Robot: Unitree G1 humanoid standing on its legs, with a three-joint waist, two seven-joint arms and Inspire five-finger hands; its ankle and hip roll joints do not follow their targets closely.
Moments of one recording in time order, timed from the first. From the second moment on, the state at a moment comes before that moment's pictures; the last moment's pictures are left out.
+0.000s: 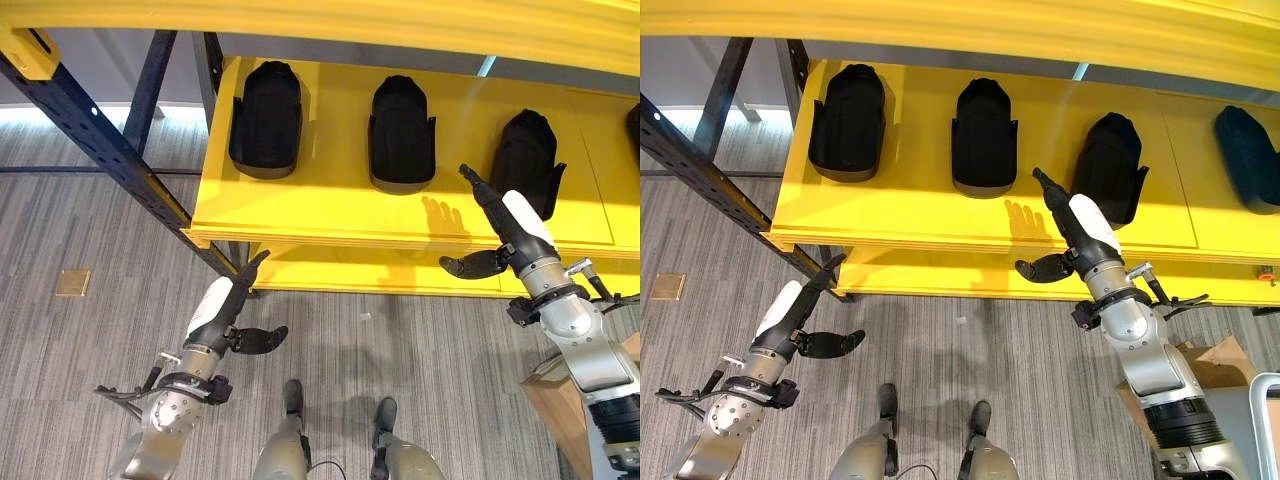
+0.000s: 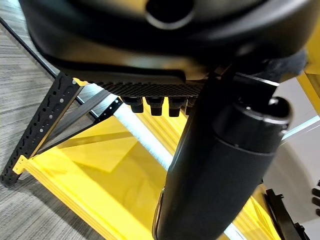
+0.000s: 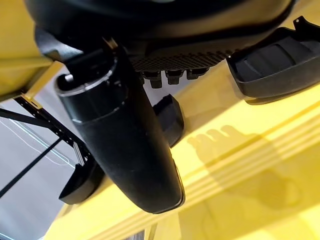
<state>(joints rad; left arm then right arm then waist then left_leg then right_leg) 0.16 0.54 -0.04 -0.08 0.24 -0.19 0.05 -0.29 -0.72 0.10 0.05 -0.16 -0.07 0.02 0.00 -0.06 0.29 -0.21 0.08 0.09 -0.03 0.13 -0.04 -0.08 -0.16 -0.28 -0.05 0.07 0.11</state>
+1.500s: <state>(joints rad) 0.12 0.57 -0.04 -0.08 0.24 -0.17 0.05 -0.40 -0.71 0.17 0.28 -0.34 -0.03 0.01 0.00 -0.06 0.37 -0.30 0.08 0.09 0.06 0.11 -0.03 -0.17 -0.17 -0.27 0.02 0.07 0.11</state>
